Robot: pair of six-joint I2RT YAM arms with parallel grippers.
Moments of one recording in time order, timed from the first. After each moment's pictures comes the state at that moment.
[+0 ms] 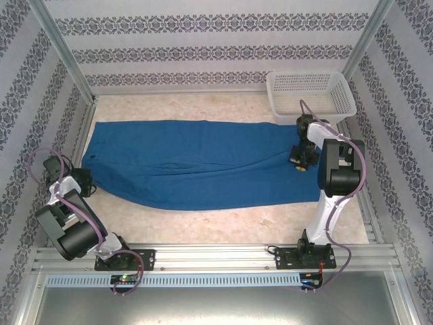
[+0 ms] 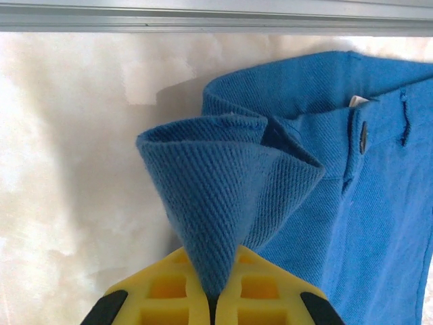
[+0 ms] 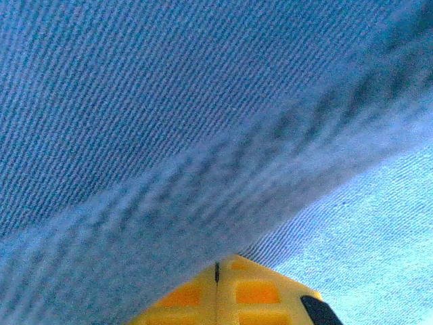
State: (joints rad) left arm 0.73 1.40 0.71 -0.33 0.24 -0.91; right arm -0.09 1.98 1.35 -0.97 0.12 0.39
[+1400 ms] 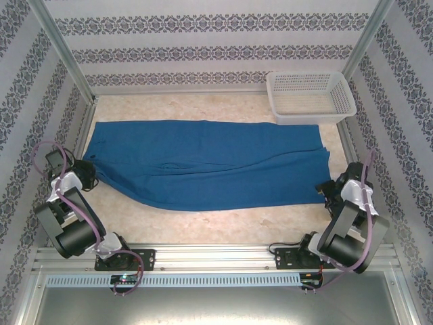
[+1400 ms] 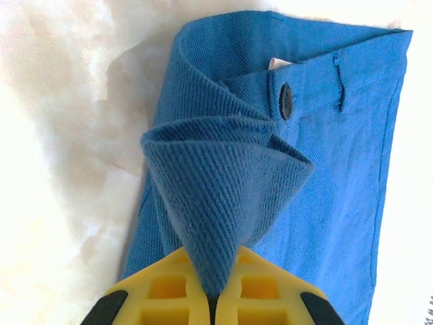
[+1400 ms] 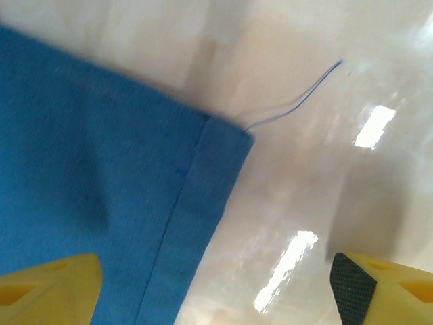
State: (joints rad) left arm 0.68 1.41 0.75 -0.29 0.31 -0.93; right arm -0.61 1.29 0.61 -0.70 -0.09 0.65
